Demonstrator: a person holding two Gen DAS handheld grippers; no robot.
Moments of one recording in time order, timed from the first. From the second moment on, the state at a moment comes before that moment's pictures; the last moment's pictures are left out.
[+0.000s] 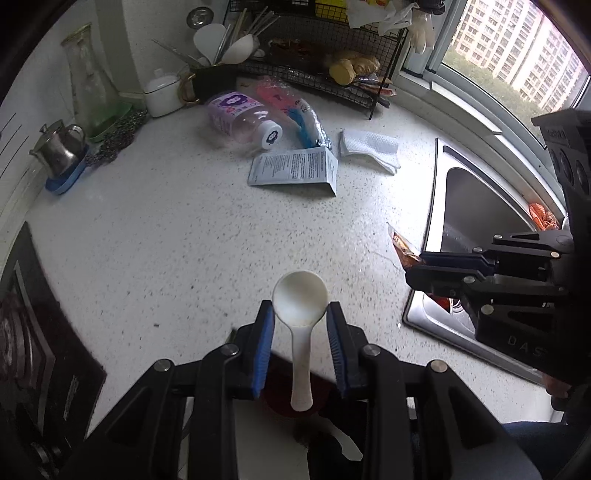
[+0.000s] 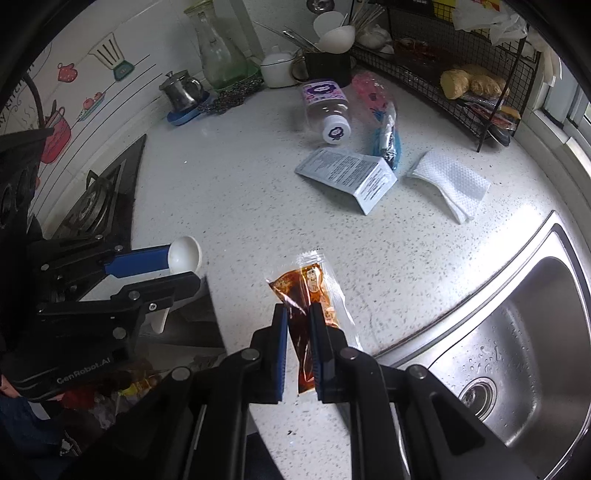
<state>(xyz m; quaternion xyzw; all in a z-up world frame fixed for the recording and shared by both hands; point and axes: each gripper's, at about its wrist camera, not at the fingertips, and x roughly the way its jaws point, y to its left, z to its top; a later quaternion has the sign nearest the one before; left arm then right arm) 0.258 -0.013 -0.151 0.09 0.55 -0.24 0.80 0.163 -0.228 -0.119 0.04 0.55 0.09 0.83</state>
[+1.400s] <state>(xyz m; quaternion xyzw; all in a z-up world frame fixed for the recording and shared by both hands) 0.116 0.091 -0.473 0.01 0.65 -0.21 0.73 0.053 -0.121 -0.429 0.01 0.64 0.06 0.77</state>
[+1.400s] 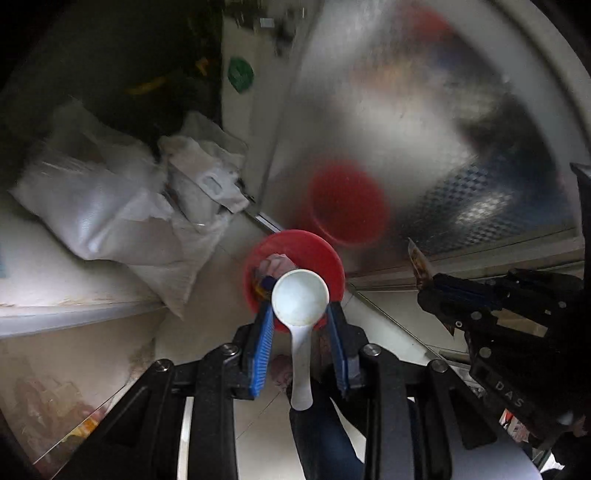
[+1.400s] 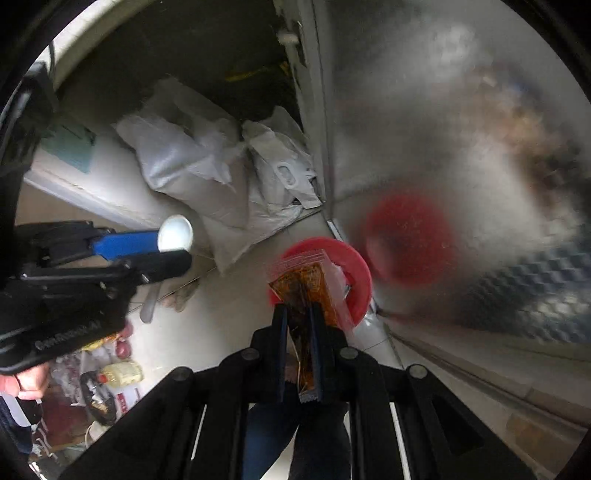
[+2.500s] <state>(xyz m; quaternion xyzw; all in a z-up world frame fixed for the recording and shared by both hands) 0.105 0.110 -0.488 0.03 0.64 -0.19 0.75 0.061 -0.121 -0.467 0.02 0.66 0.06 0.75</state>
